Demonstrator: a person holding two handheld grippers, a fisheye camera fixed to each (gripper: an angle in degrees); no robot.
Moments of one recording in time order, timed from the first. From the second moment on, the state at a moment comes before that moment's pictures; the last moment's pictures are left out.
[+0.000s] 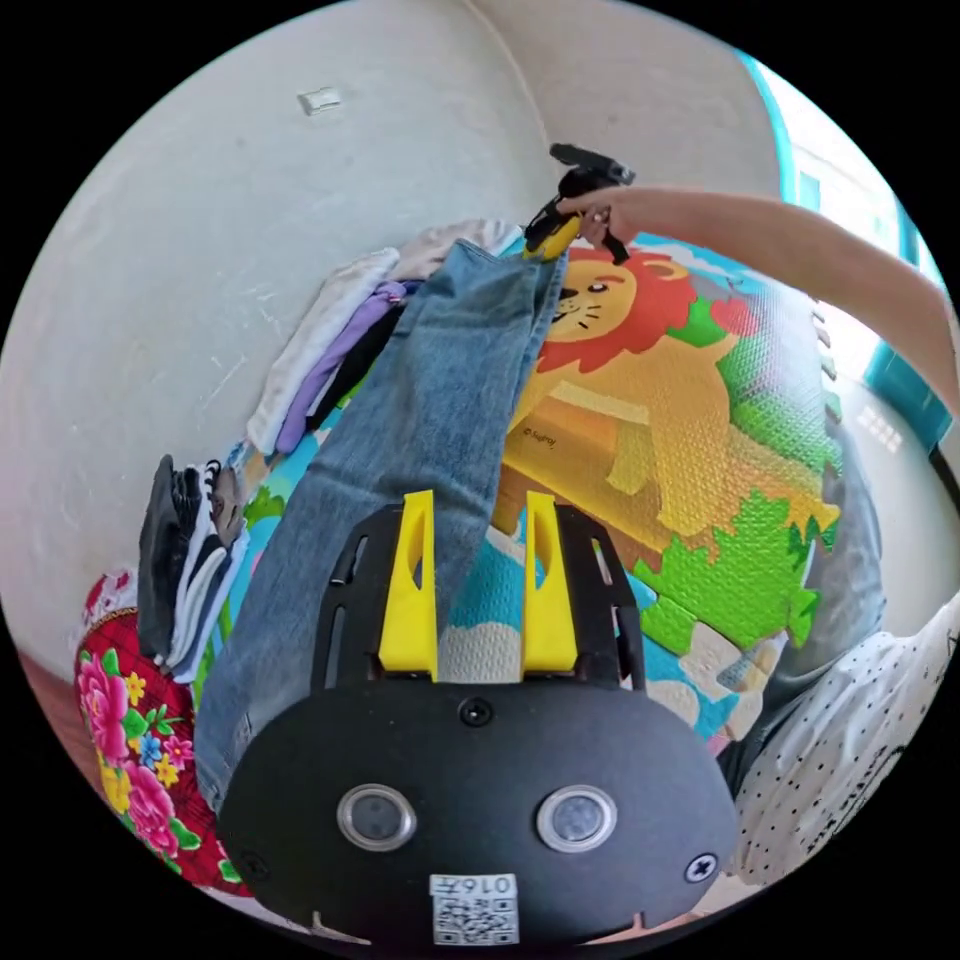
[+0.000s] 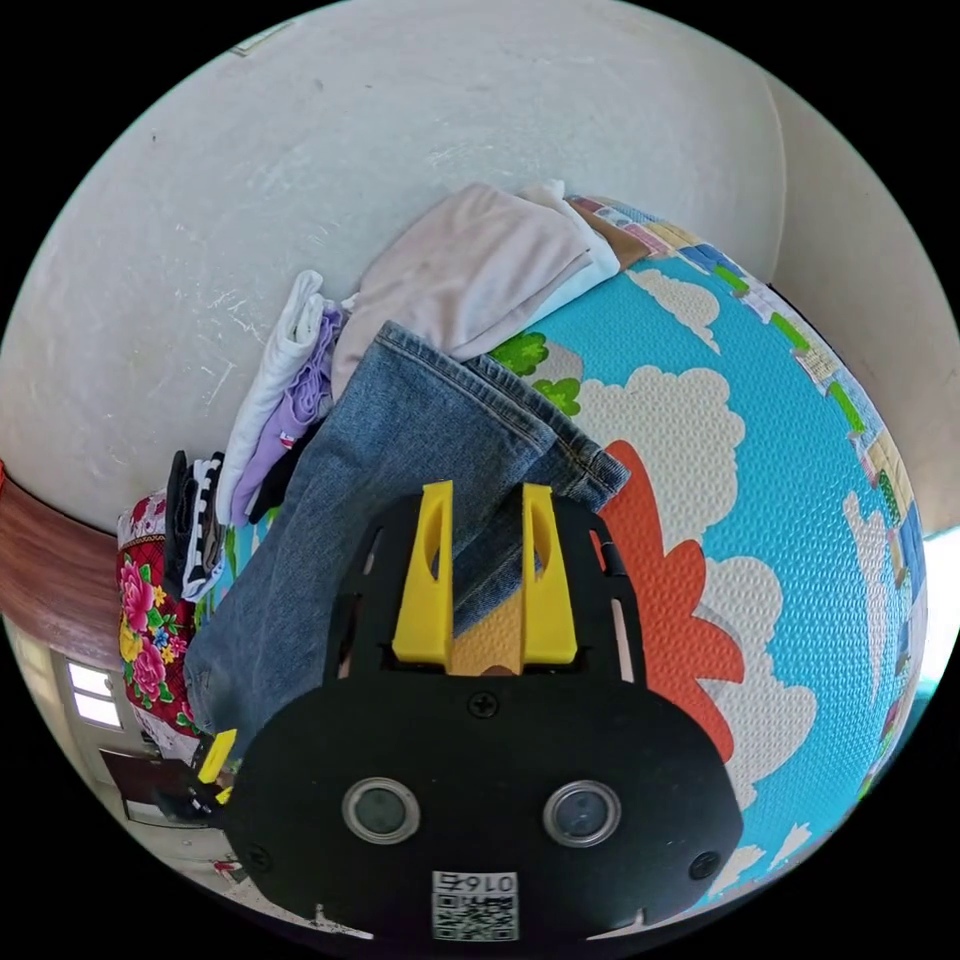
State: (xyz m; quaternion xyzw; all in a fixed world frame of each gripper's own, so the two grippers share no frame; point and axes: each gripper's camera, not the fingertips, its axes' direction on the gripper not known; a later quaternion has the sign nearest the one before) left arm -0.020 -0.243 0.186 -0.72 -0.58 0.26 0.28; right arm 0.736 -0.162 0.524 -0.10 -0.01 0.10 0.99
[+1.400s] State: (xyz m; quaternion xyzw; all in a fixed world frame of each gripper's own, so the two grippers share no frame) left arm -0.096 -0.142 0.530 -0.73 -0.53 0.34 0.25; right arm 0.799 -0.118 0.473 -0.08 0.02 0.06 0.99
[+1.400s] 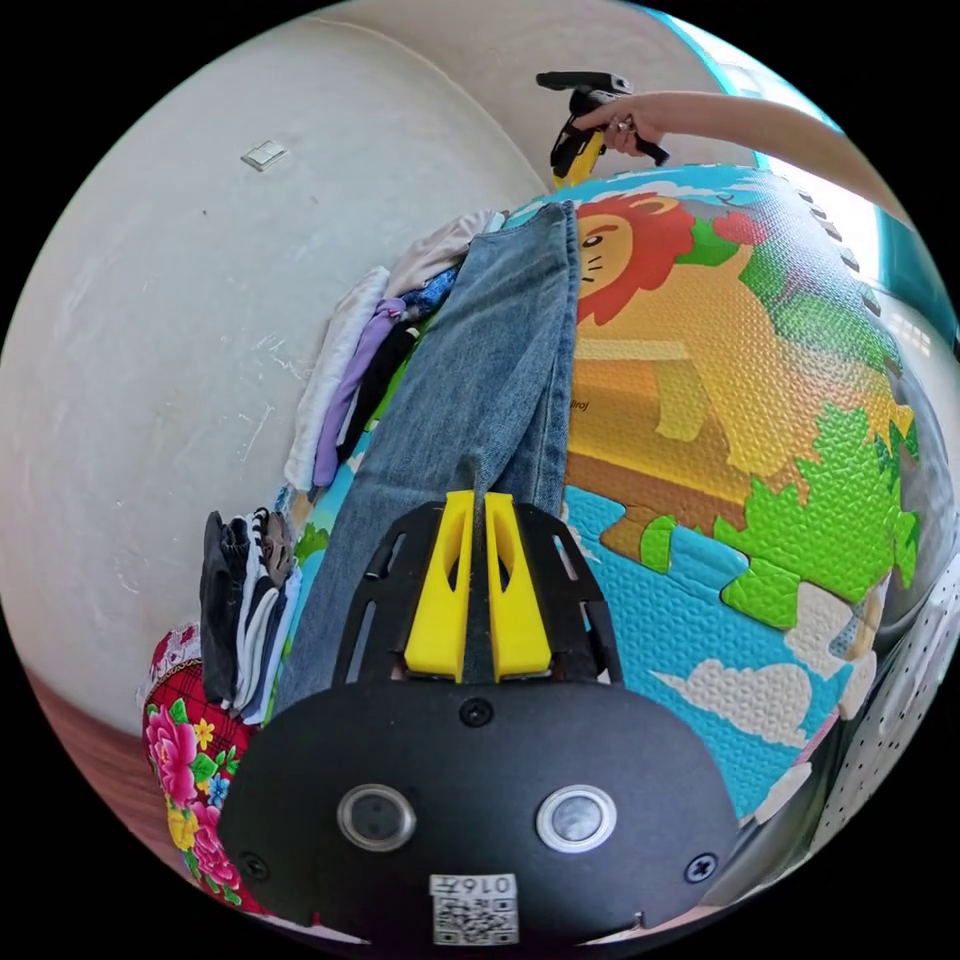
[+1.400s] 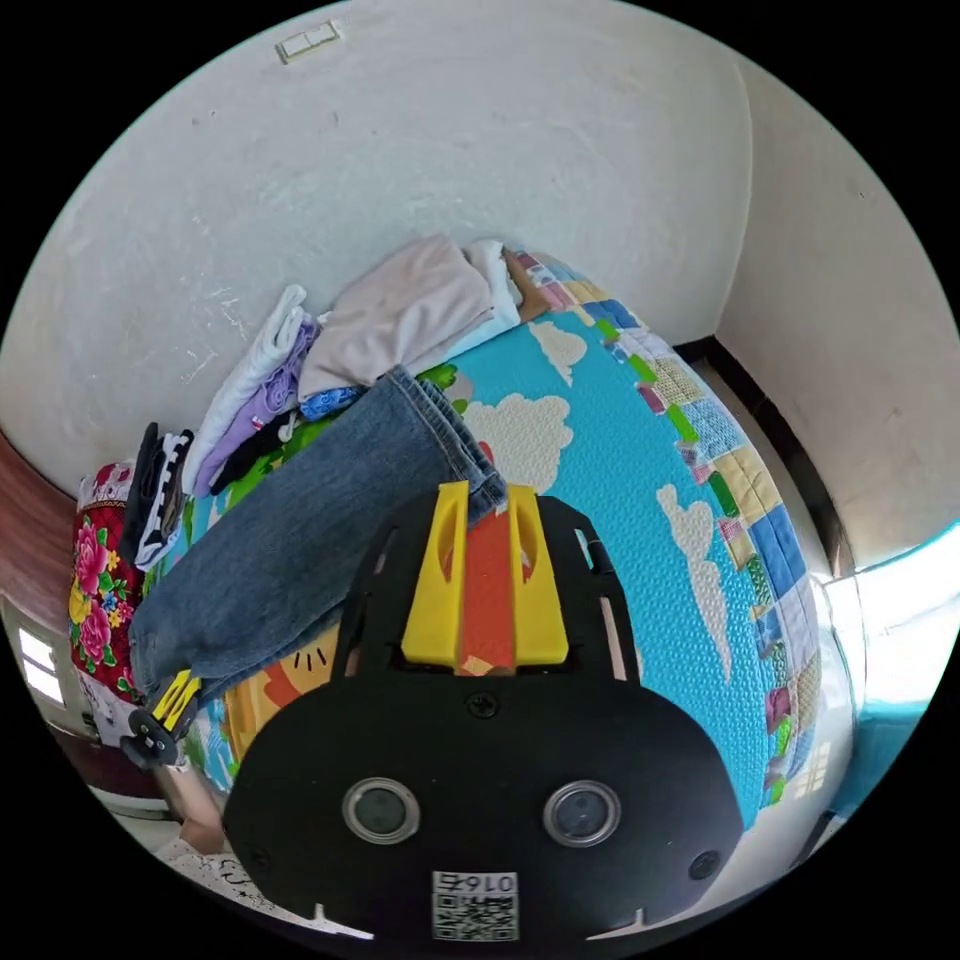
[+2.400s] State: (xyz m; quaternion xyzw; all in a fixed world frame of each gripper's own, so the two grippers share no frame) left arm -0.109 -0.132 0.597 -0.78 -0.45 0.37 0.22; right arm 0.827 -0.106 0.460 -0.12 0.00 0.04 0.99
